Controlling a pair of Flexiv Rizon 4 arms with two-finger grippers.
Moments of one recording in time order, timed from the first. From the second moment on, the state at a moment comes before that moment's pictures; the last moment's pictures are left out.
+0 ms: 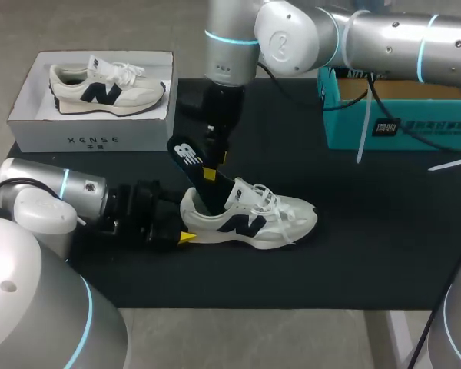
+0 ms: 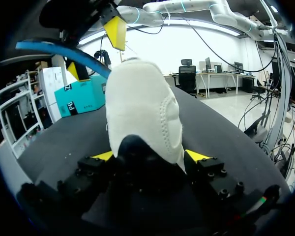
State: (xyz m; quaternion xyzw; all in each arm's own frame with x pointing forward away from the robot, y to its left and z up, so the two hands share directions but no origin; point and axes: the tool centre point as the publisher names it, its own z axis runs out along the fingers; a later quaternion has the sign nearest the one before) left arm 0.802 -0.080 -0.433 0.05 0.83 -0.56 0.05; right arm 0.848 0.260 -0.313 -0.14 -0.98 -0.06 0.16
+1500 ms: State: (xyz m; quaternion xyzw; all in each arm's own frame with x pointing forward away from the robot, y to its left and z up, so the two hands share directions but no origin) left arm 0.802 -0.080 -0.433 0.05 0.83 -0.56 0.05; right arm 0.886 0.253 -0.223 -0.11 -0.98 -0.10 0.13
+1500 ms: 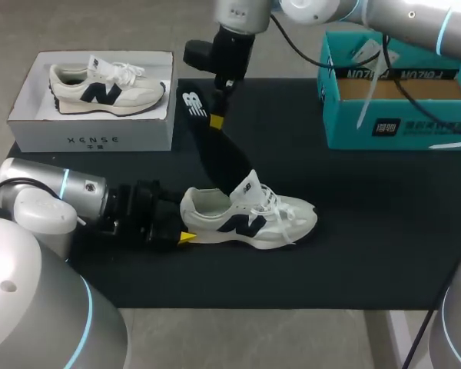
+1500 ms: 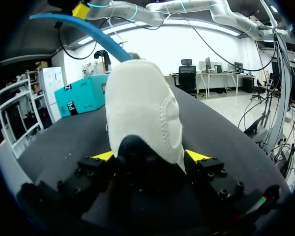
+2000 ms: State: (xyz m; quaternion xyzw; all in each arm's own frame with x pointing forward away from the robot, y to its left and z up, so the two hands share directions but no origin) left arm 0.802 -0.080 -0.433 0.05 0.83 -0.56 0.05; right arm 0.885 0.253 -0.225 -0.11 -0.98 -0.10 0.13
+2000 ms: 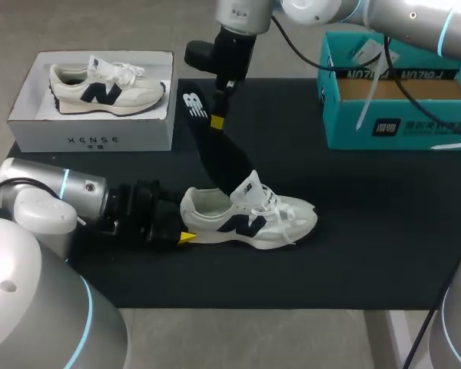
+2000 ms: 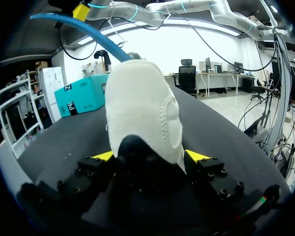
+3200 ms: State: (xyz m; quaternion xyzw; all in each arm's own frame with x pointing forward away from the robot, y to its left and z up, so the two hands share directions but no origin) left arm 0.802 -0.080 -0.433 0.05 0.83 -0.56 0.05; right arm 0.824 0.204 -0.031 -0.28 -0.91 -0.29 0.10
